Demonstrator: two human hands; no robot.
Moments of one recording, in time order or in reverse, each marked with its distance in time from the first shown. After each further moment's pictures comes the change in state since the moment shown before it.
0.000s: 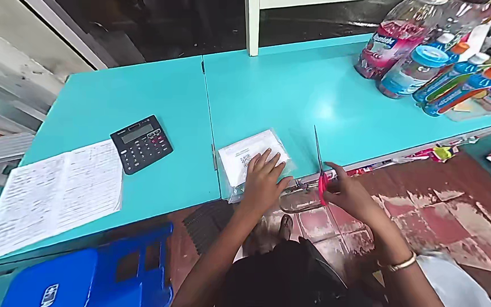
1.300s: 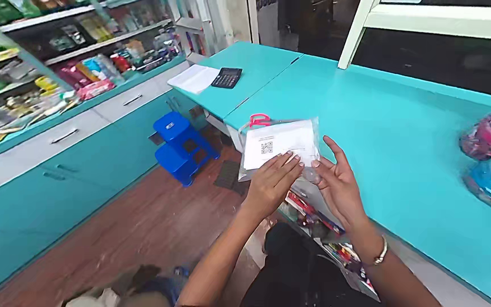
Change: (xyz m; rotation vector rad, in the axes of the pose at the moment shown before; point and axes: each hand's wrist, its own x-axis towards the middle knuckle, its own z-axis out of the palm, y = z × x) left_hand 0.047 0.234 0.129 0.651 0.567 -0.114; right_hand 0.089 0.076 -0.124 1.069 -0.802 -0.655
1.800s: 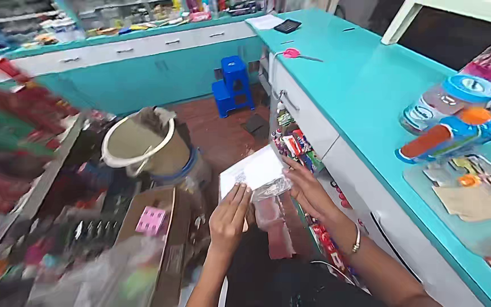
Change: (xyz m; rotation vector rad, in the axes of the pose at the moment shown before) left_hand -0.171 0.533 -0.035 0.856 0.062 -0.577; right_hand -0.334 -0.099 -0.146 0.018 -0.685 0.680
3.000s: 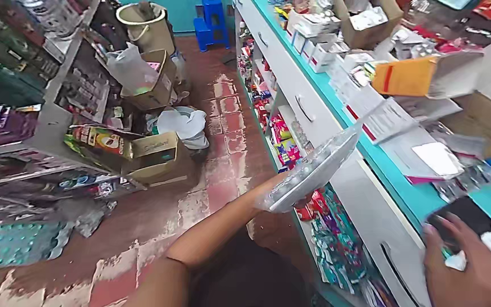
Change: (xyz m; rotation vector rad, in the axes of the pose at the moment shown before) left_hand -0.463 0.828 -0.463 -2.712 -1.129 -0.778; right_hand -1.292 0.125 -0.085 -1.557 1.021 -0.544
